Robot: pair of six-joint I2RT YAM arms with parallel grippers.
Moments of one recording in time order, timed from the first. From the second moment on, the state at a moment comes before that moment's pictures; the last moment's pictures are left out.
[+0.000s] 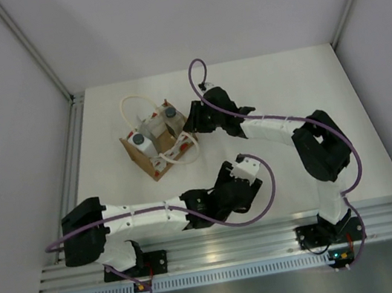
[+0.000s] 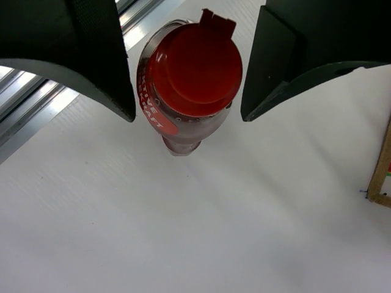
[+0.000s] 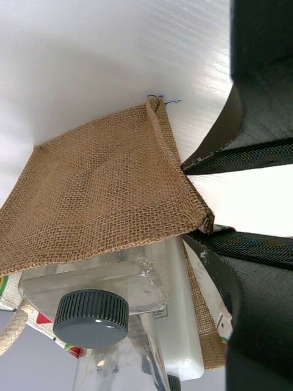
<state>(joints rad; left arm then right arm) -1.38 1.49 0.96 -0.11 -0.60 -0.31 0.67 1.91 1.36 0.03 -0.14 0.71</state>
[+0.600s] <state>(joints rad) -1.38 1.15 1.01 -0.17 -1.09 -0.34 0.66 1.92 1.36 0.03 -0.17 0.71</state>
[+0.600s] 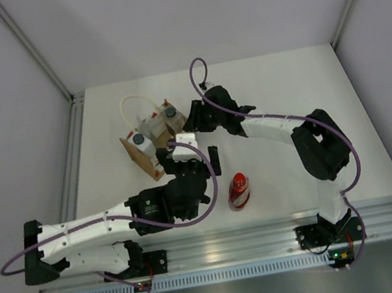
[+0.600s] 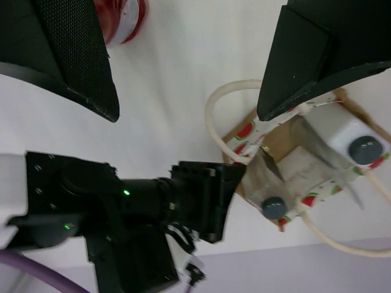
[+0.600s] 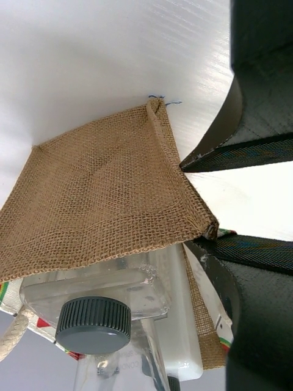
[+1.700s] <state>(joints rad) -0.44 1.56 1.49 -0.62 -0.60 -0.68 0.65 1.92 1.36 0.03 -0.19 0.70</state>
